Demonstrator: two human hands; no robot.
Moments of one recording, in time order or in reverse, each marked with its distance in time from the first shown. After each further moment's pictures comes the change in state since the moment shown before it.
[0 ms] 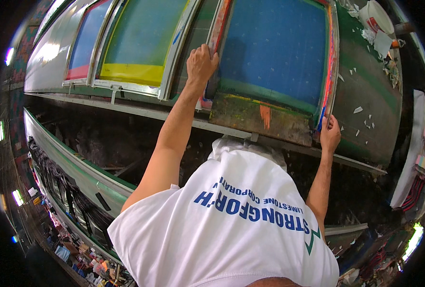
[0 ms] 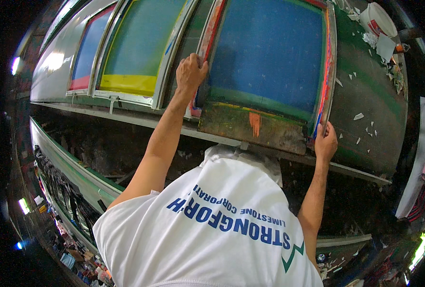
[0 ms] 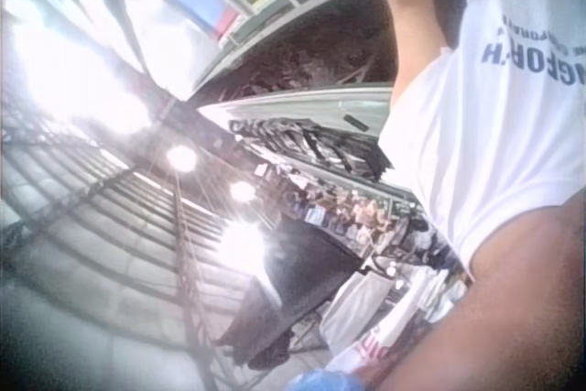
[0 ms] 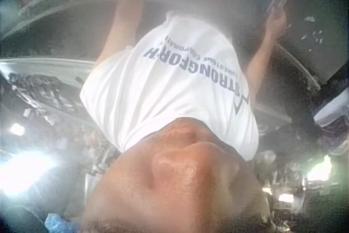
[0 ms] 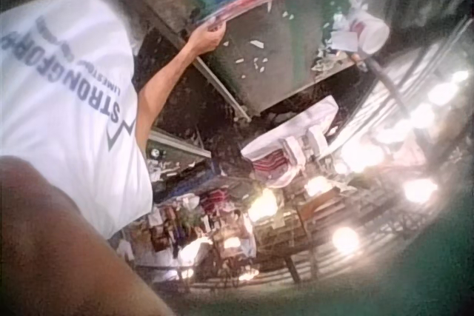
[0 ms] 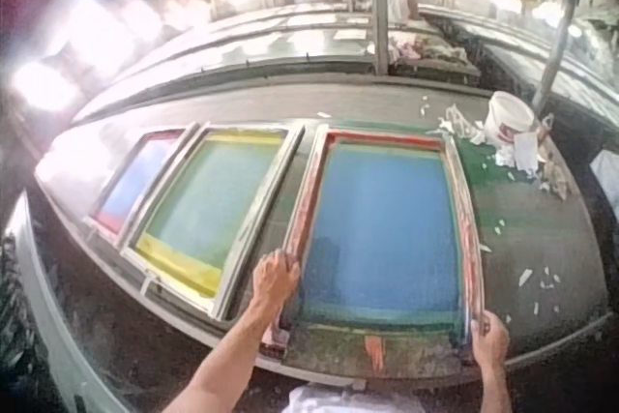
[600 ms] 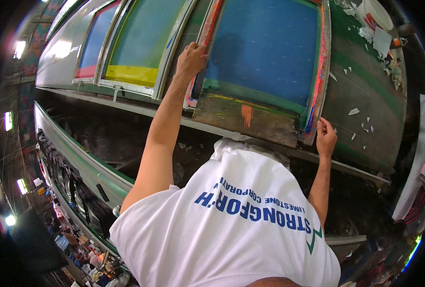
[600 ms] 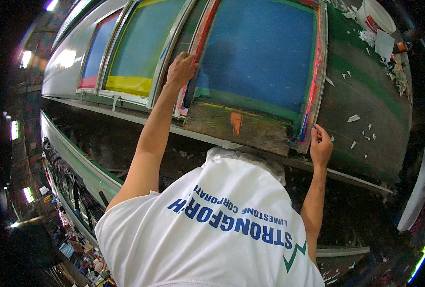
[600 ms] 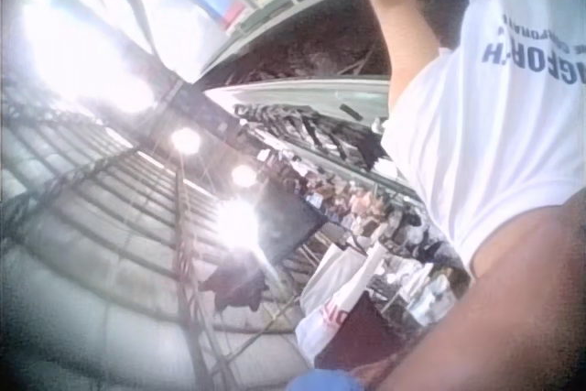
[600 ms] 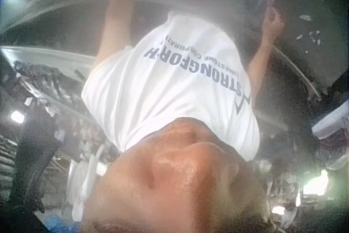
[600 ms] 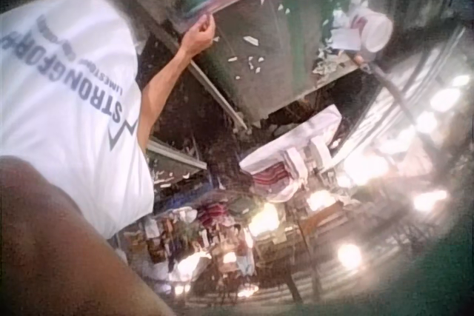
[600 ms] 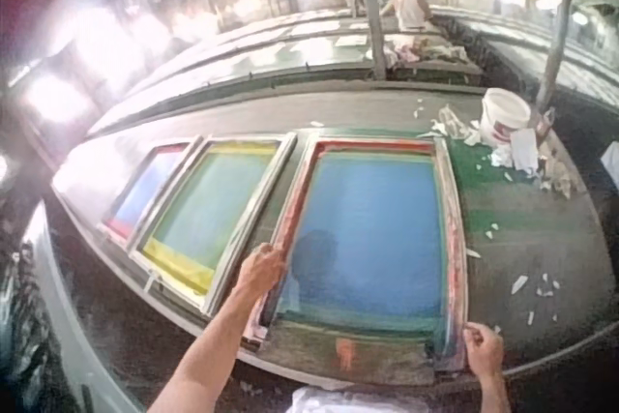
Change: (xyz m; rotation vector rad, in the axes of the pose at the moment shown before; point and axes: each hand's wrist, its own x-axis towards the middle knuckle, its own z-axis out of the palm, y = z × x) left_hand 0.020 0.013 -0.016 -0.006 -0.102 0.136; right_hand 0.020 0.043 -0.018 0.281 -0.134 -0.120
